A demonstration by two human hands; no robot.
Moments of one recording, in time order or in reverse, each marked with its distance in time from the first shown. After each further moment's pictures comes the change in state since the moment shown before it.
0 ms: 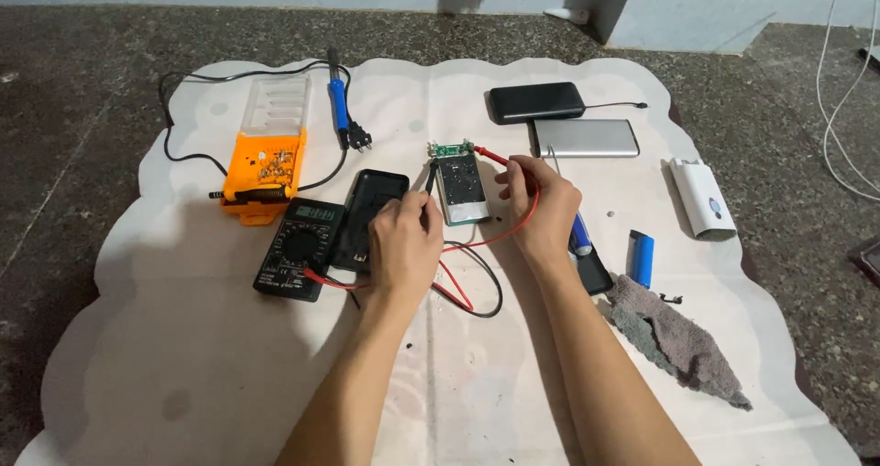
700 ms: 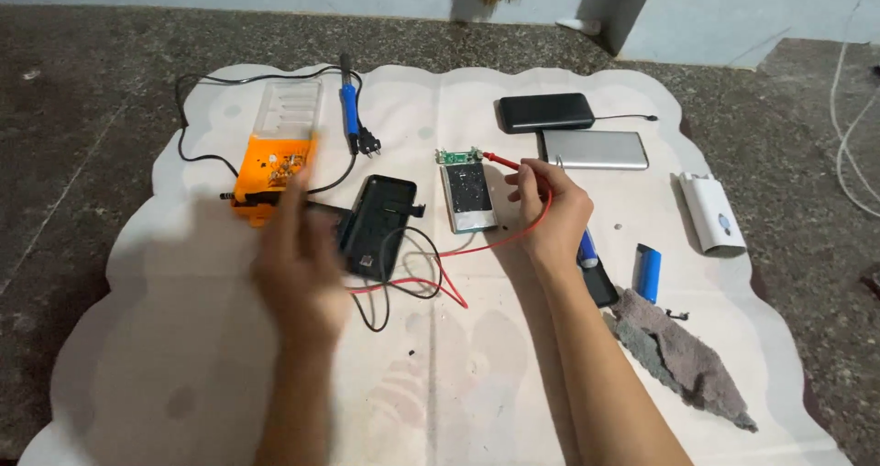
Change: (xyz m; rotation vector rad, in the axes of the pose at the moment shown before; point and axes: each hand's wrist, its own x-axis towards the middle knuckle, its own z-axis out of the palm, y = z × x) left_hand 0.013 -0.002 -0.110 -0.065 0.201 -0.111; right_hand 0.005 0.001 0.000 0.089 0.044 -0.041
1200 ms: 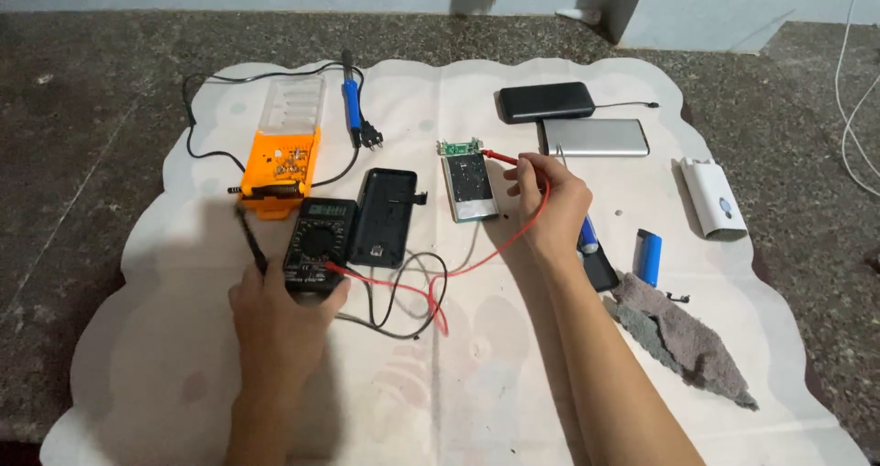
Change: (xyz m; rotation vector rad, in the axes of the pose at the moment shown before) left_hand -0.042 -0.041 -0.052 0.479 -0.390 -0.164; right_hand -0.006 -0.015 -0.005 0.048 -0.021 0.157
